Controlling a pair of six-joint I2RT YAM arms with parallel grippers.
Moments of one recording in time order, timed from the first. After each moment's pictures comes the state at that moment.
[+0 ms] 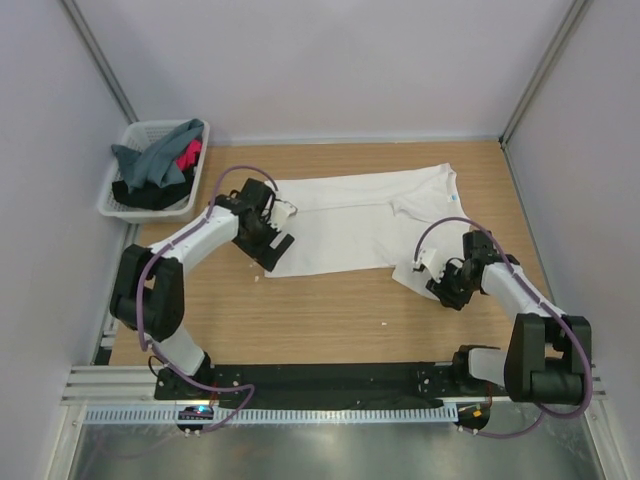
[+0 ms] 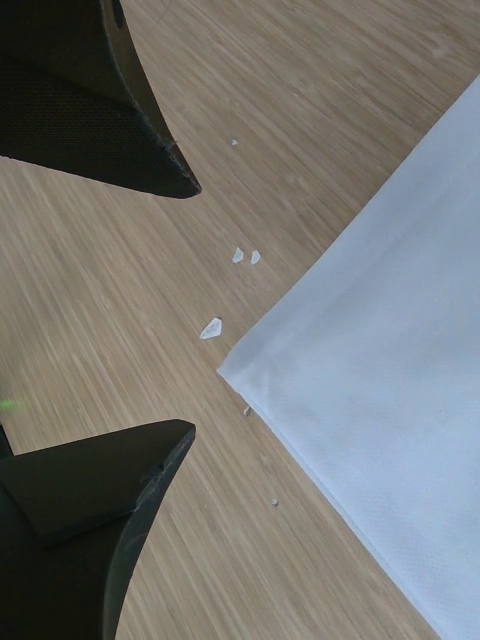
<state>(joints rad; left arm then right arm) -0.40 1.65 1.18 -0.78 0.09 0.31 -0.07 1.20 0.58 -0.69 -0.32 -1.09</state>
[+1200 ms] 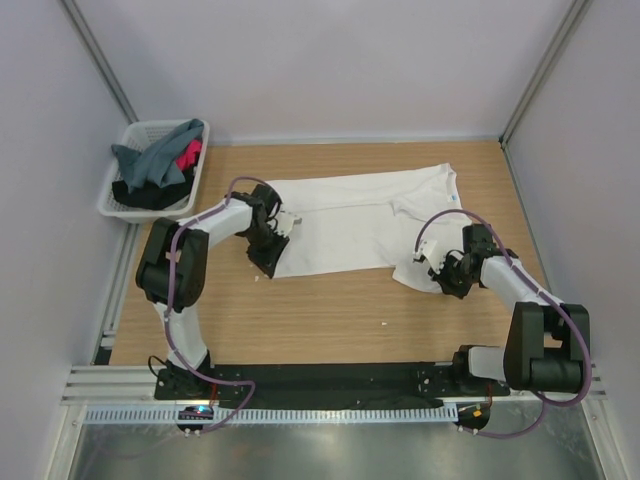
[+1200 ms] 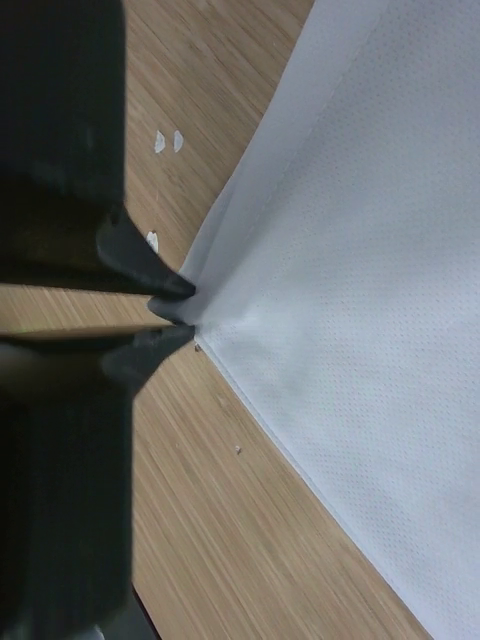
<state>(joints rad) -0.38 1.90 1.27 -0.85 0.28 0.24 -0.07 1.29 0.62 -0.60 -0.31 -1.04</state>
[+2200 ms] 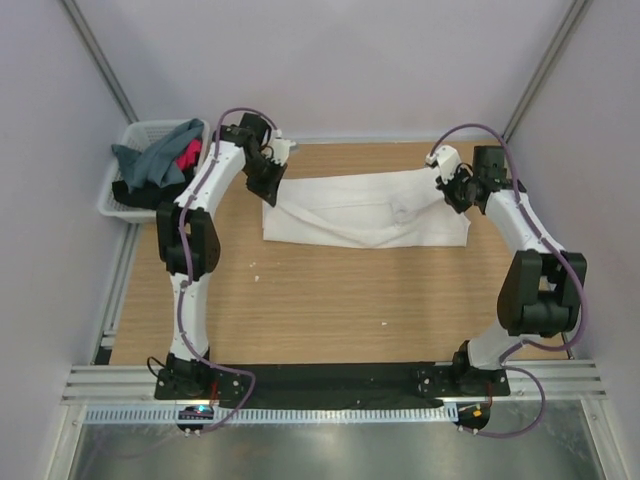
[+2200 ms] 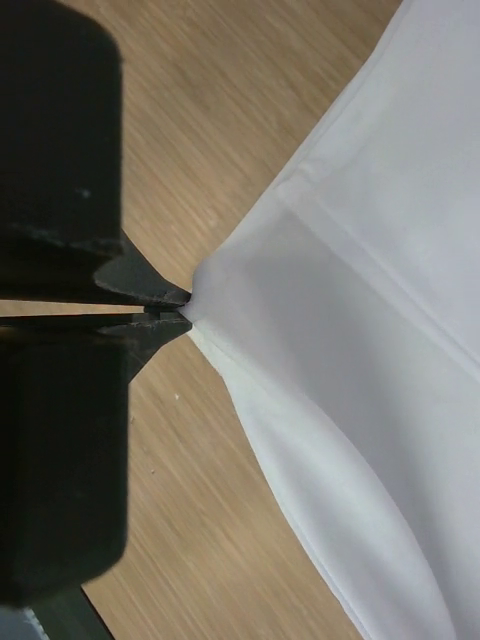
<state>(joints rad) -0.27 2.20 2.12 -1.17 0.33 0.32 -0.07 1.57 1.21 -0.47 -0.29 -0.75</state>
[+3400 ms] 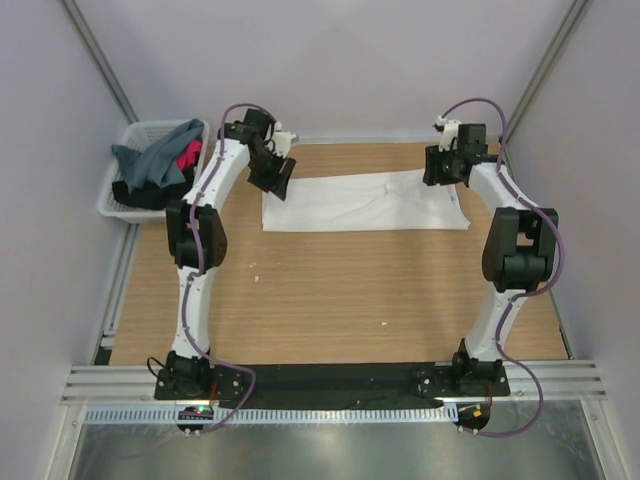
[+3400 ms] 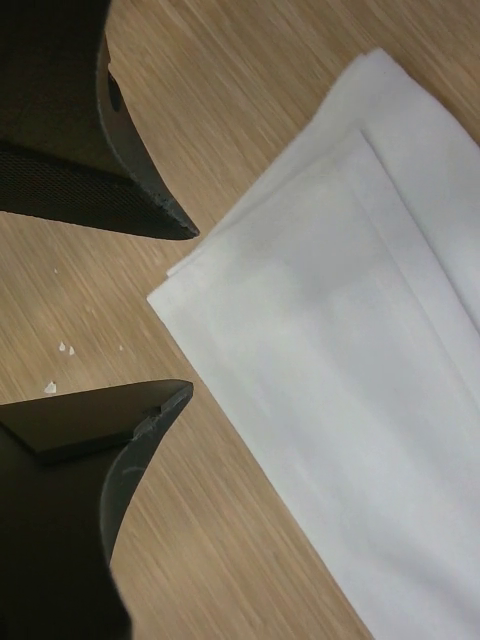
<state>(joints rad) -0.25 2.34 2.30 -1.14 0.28 0.26 -0.03 1.94 1.58 -0.36 -0.22 -0.19</state>
